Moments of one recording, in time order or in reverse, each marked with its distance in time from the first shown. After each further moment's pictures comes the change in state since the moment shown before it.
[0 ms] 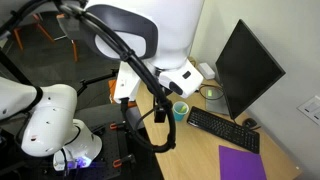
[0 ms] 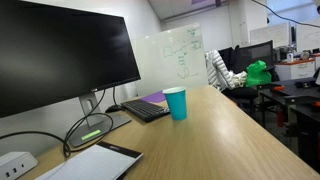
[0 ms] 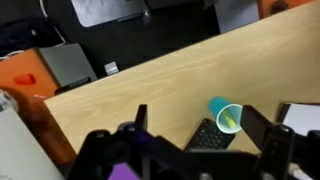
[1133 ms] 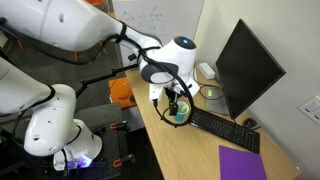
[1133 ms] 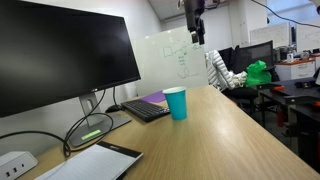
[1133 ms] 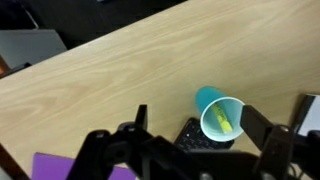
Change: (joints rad) arm 0.061 0.374 0.178 -0.138 0.070 0.545 0.207
